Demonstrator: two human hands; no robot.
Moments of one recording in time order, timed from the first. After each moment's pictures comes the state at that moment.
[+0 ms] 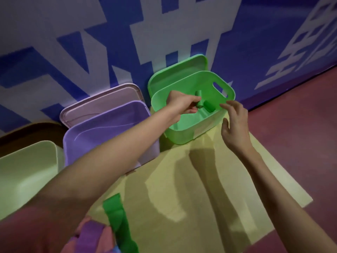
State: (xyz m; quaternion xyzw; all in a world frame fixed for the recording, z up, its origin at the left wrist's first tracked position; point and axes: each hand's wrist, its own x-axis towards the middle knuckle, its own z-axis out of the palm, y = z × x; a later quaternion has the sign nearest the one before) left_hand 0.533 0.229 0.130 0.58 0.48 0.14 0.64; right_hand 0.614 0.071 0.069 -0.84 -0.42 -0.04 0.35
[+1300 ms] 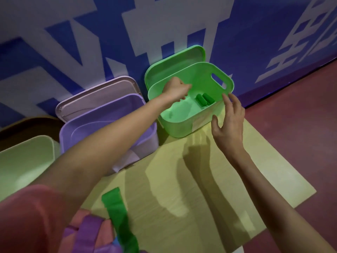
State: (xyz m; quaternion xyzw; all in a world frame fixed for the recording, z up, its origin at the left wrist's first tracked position) left_hand 0.541 0.260 0.112 0.79 0.42 0.07 0.44; right_hand 0.579 0.070 0.067 -0.83 -0.37 -0.04 0.40
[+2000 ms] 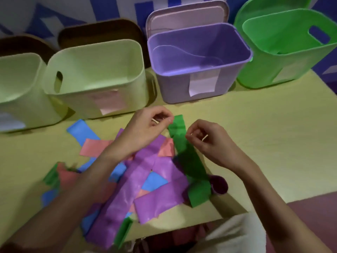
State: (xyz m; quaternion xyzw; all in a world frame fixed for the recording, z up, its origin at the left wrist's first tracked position) left_hand 0.134 0.144 0.051 0.80 0.37 0.22 0.43; right_hand 0.309 0.038 0.037 -0.65 -0.59 0.32 0.35
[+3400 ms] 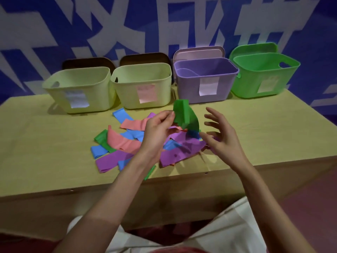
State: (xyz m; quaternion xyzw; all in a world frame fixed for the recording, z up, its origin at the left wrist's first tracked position) left_hand 0.074 -0.027 0.080 0.52 0.35 0.48 0.61; right_hand 0.247 -0.091 0.046 -0.56 -0.58 0.25 0.54
